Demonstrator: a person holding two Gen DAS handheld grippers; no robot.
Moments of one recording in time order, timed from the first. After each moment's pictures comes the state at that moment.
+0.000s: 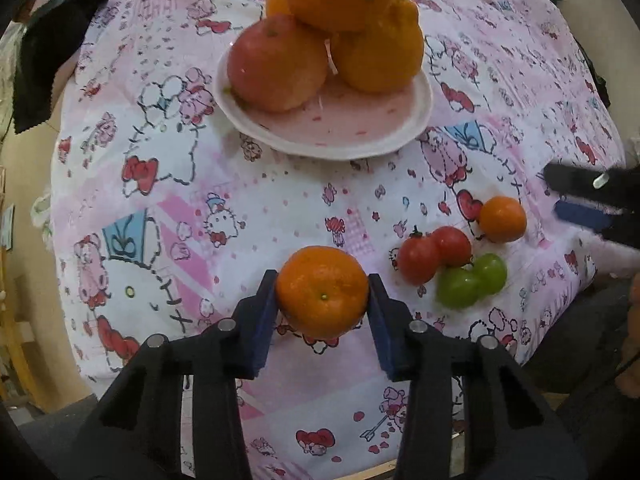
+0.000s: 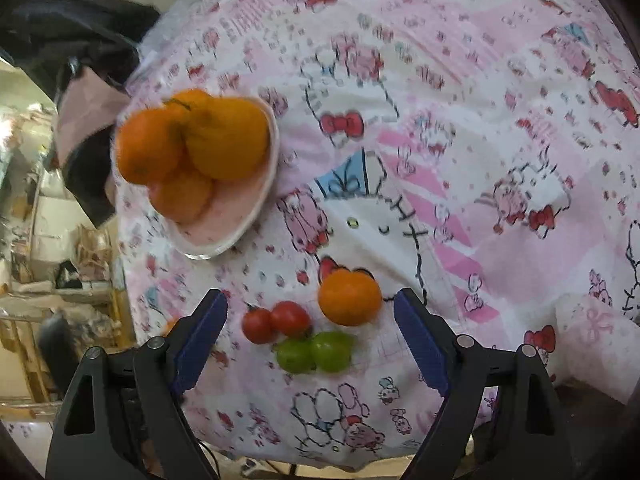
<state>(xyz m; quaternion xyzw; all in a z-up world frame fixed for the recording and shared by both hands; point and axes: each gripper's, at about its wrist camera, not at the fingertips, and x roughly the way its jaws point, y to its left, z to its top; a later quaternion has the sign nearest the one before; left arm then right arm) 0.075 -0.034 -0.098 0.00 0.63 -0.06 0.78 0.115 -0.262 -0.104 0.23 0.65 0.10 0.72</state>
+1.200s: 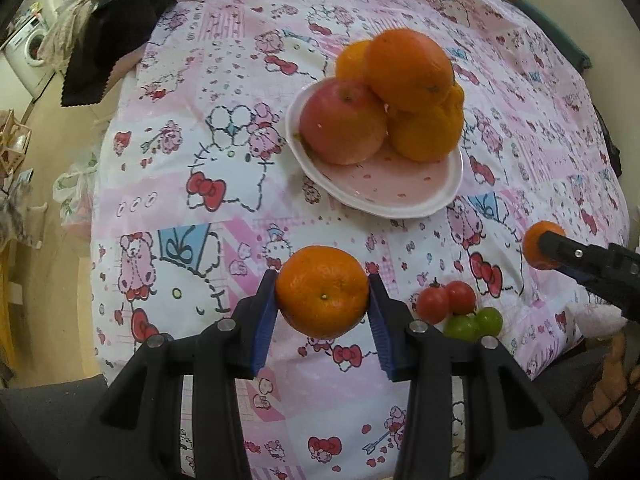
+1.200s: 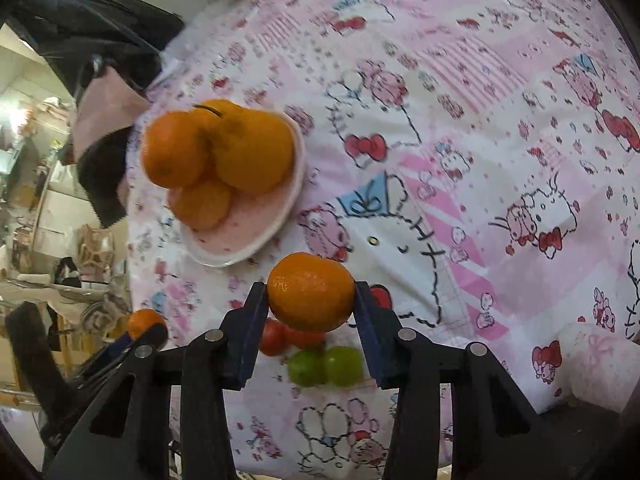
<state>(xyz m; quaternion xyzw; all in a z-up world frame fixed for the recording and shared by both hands) 0.072 0.004 -0.068 -0.07 0.57 0.00 0.82 0.106 -0.254 -0.076 0.22 0.58 0.12 0.78</state>
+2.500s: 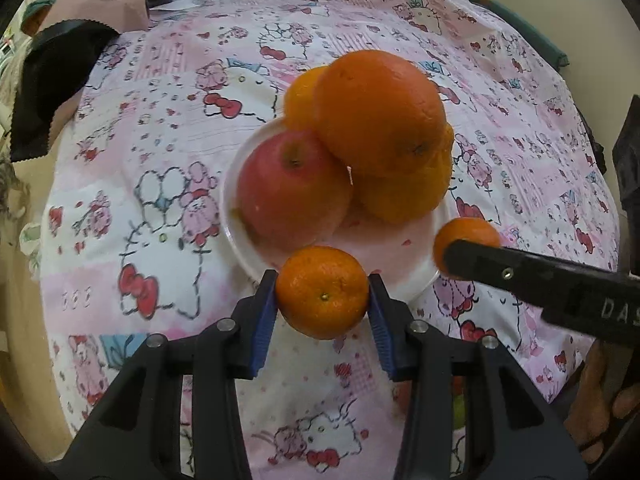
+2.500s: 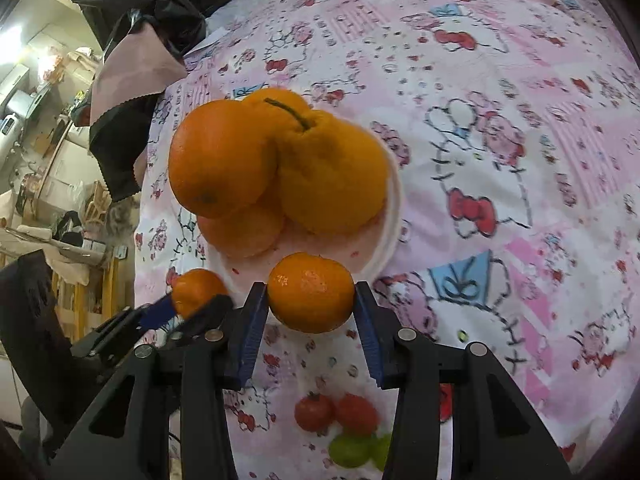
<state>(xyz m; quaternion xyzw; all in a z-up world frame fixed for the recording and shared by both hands) 0.148 -0.021 -0.096 -0.06 0.54 -0.06 0.84 0.176 -0.180 -0.101 0.16 0.59 0.20 0.77</state>
